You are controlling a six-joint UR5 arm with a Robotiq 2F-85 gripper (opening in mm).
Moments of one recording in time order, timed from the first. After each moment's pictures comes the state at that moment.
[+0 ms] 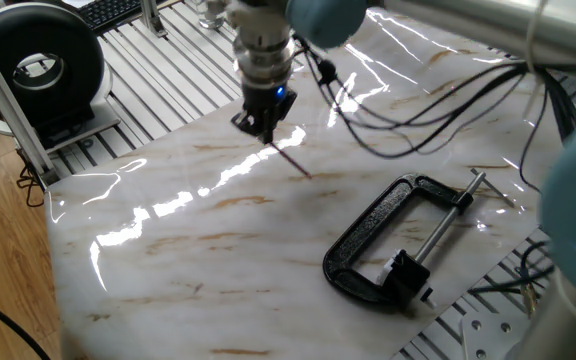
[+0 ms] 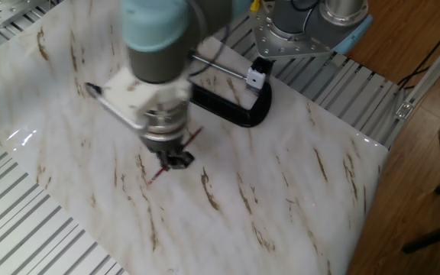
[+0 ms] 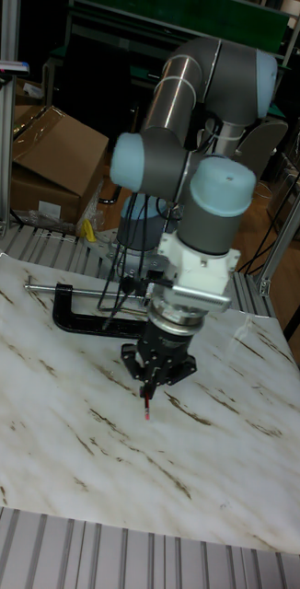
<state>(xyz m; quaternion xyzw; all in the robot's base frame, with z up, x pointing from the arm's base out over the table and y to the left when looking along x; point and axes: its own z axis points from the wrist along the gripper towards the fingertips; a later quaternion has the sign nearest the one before) 0.597 0.033 0.072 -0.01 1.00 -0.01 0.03</state>
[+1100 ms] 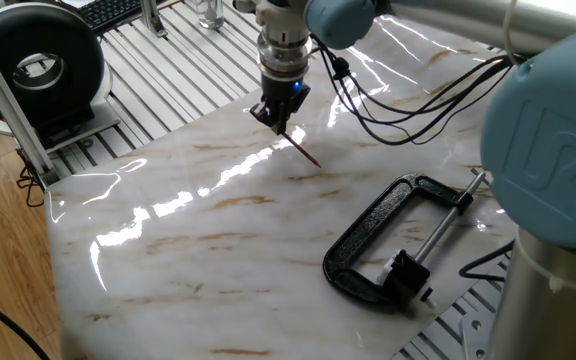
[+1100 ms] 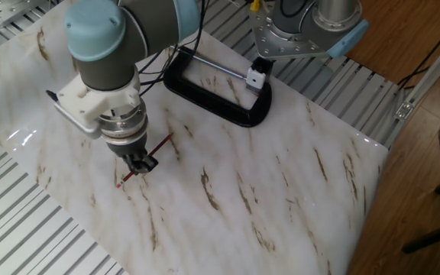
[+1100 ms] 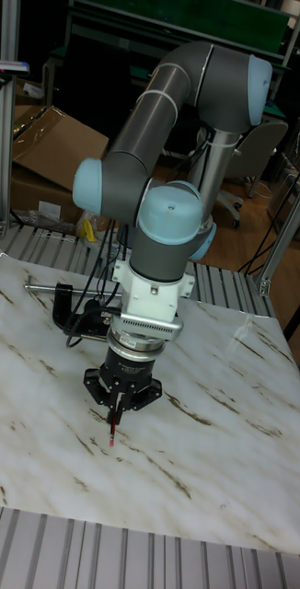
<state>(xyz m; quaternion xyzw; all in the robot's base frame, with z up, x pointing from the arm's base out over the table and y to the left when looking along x) 0.624 -0.009 0.029 0.00 1.00 0.01 0.04</state>
